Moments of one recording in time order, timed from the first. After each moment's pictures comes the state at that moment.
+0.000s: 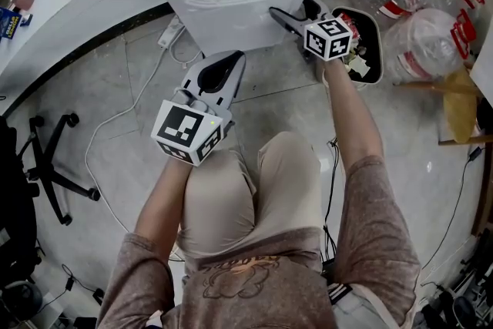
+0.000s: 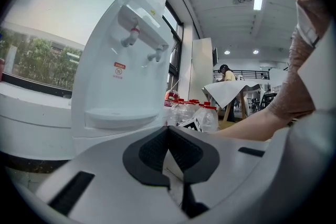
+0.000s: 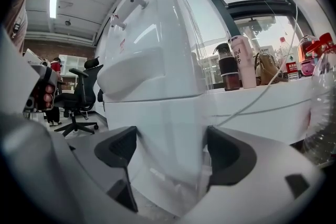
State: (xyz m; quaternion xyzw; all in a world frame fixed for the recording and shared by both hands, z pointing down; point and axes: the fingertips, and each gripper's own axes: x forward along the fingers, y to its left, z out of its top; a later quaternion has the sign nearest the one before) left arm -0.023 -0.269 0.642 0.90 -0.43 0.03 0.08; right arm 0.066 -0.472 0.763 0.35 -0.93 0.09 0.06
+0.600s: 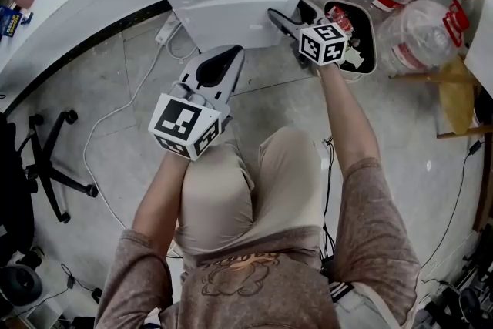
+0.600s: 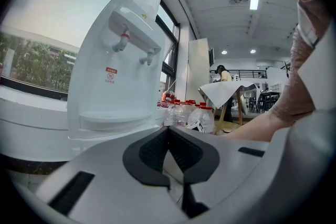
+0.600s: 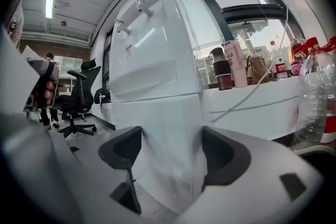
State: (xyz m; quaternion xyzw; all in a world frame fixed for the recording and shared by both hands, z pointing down) left arm -0.010 -0.248 0.632 0.91 -0.42 0.03 0.07; right arm 0.080 -0.435 0.764 0.37 -0.92 0.10 0.06
